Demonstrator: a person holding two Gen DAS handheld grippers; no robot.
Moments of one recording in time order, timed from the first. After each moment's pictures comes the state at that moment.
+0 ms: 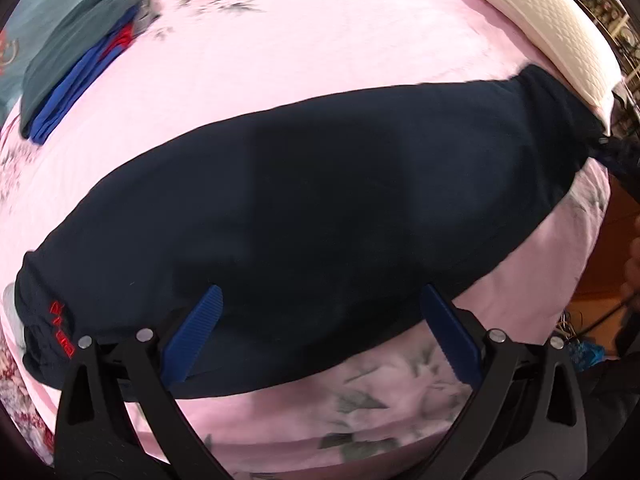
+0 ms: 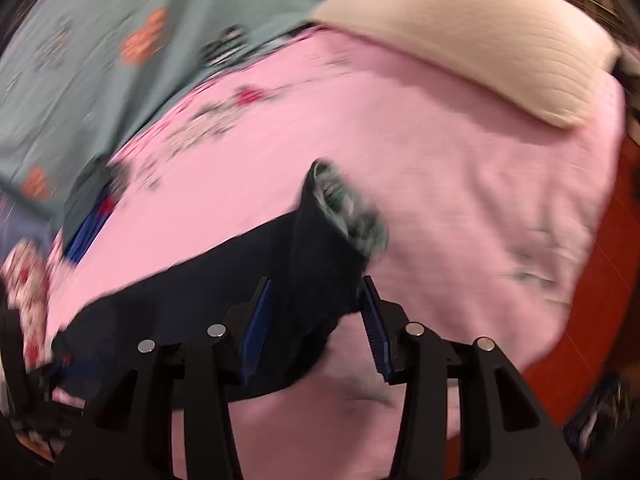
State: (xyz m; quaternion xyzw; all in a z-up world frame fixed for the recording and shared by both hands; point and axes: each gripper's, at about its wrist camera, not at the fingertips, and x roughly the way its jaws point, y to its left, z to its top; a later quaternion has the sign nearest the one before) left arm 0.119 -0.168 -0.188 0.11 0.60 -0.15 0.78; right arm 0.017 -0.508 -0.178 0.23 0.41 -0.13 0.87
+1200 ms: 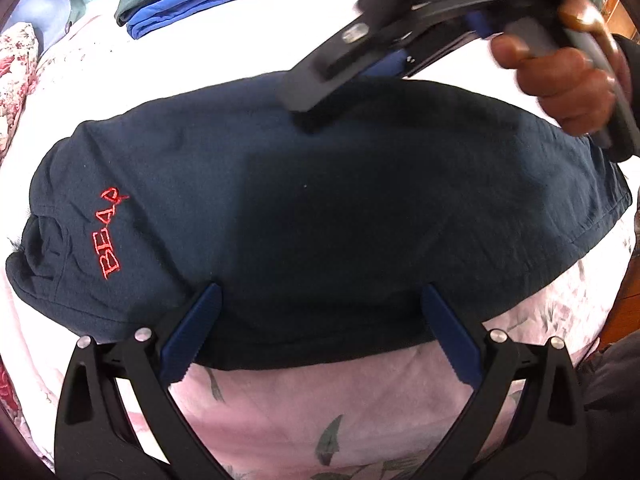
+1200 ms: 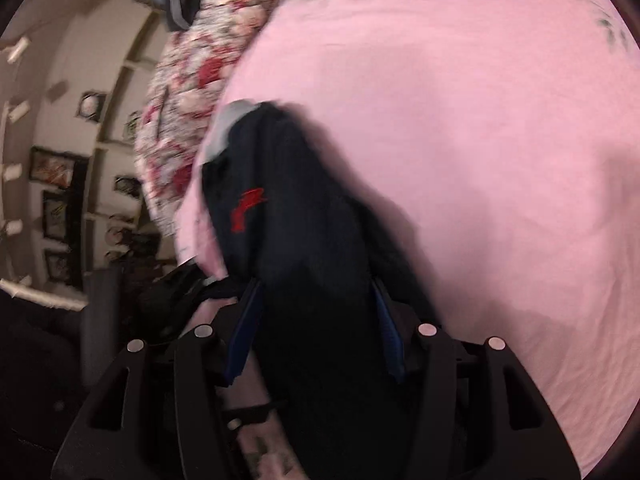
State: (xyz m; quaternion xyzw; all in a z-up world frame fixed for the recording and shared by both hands) left arm 0.095 -0.060 -0.214 0.01 0.57 -0.07 0.82; right arm 0.231 -0.141 -0.246 0.01 0.66 0.52 0.54
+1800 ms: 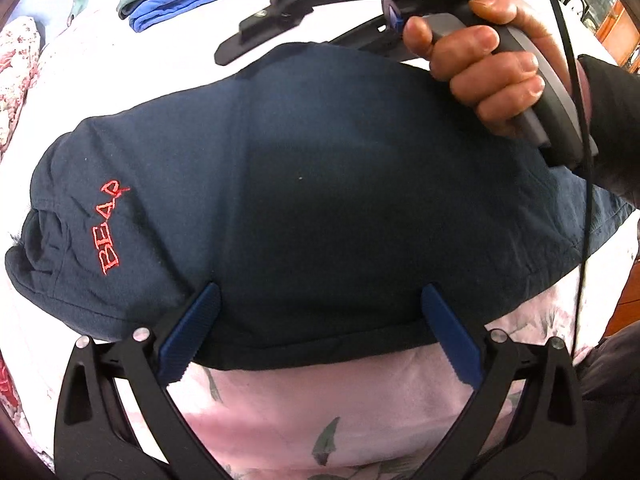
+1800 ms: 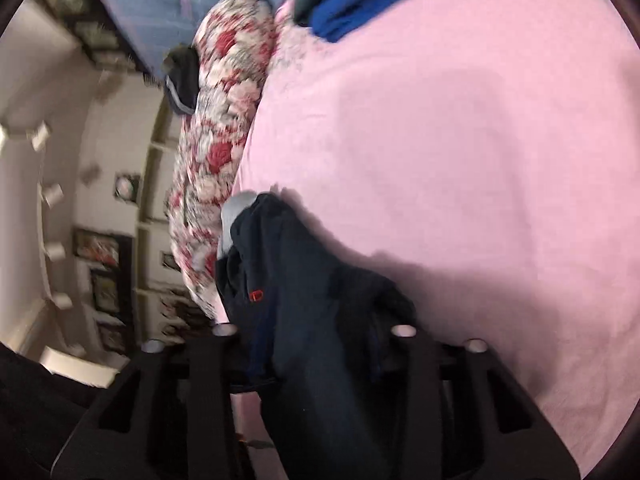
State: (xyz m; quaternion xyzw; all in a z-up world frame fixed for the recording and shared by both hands) left arm 0.117 -0.072 -0.215 0.00 0.58 -0.06 0.81; right arm 0.276 -0.141 -0.287 0.19 0.64 0.53 0.53
